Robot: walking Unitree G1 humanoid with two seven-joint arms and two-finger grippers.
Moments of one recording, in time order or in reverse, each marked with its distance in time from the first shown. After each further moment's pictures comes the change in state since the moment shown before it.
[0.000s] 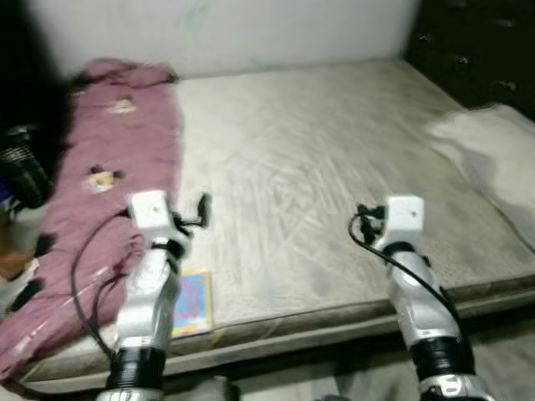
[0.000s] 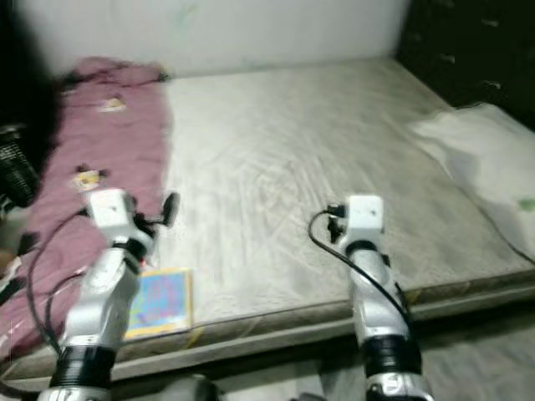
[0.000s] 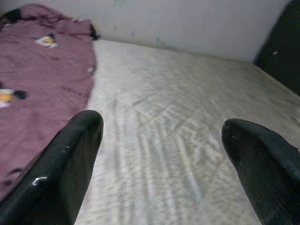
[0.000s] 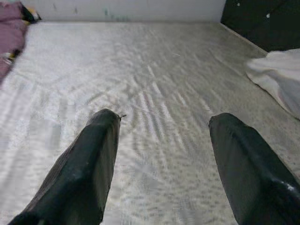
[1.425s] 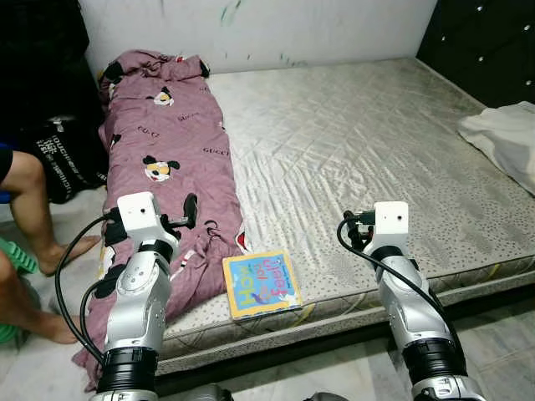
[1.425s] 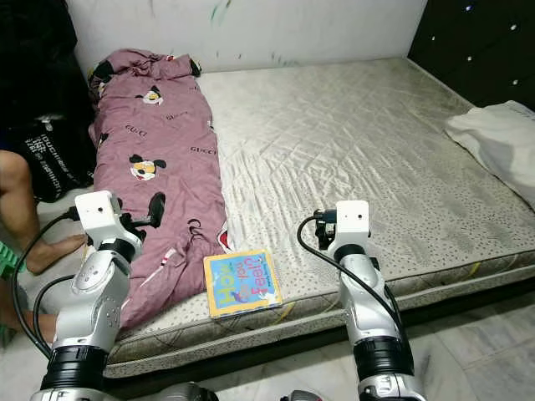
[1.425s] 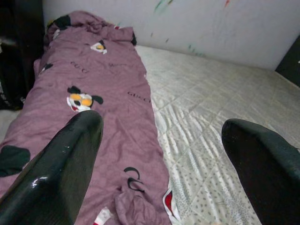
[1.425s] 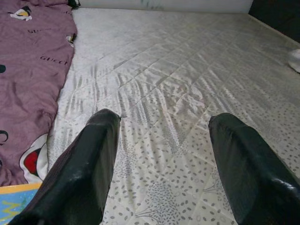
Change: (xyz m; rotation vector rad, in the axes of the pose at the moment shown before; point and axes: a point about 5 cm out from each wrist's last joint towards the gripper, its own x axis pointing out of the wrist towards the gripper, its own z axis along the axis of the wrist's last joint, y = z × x) left arm 0.001 0.010 0.005 0.002 -0.017 0.049; right arm -0.001 0.009 -0.007 -0.008 0.039 0.054
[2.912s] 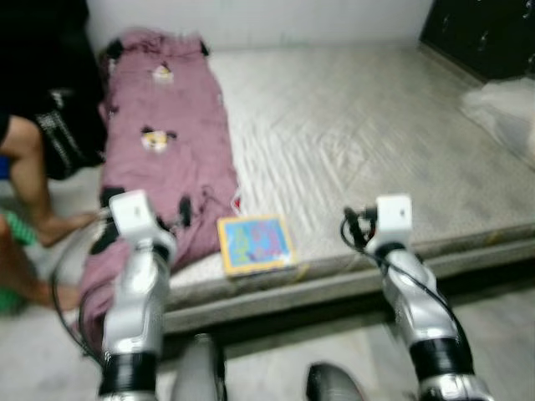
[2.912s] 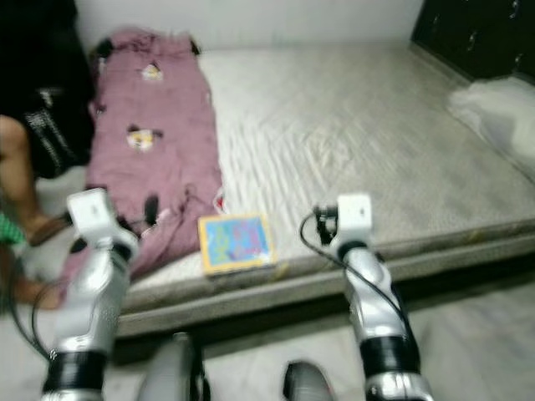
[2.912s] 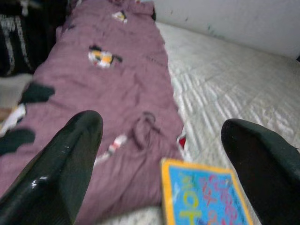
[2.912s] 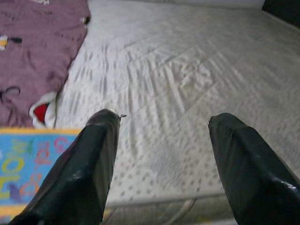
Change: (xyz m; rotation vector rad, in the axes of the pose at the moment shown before) left arm -0.004 0.004 -0.005 -0.046 0.044 0.079; right arm -0.002 -0.004 0.006 -0.015 -0.009 0.046
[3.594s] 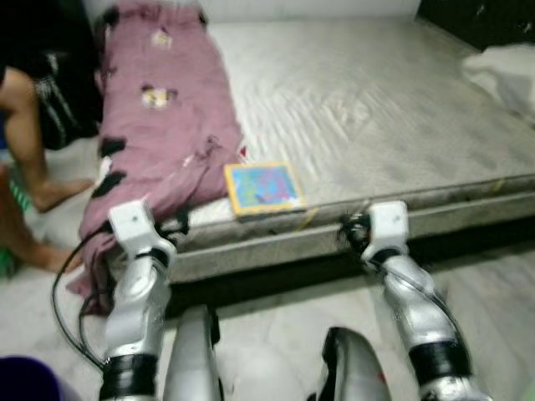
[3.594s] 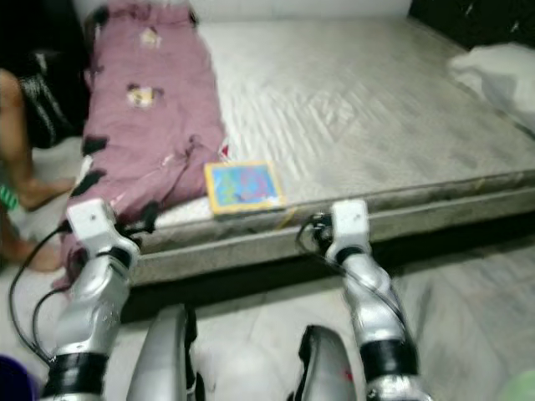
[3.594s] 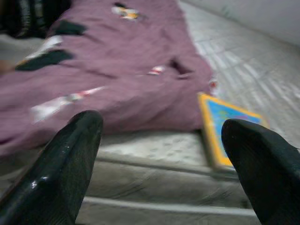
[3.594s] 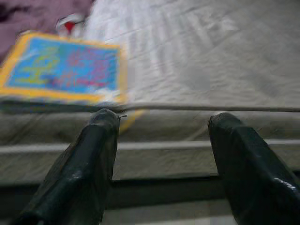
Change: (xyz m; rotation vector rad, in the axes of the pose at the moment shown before) left arm -0.004 0.011 -0.004 -0.030 0.012 0.038; right arm -0.002 0.012 -0.012 -0.021 0.039 0.081
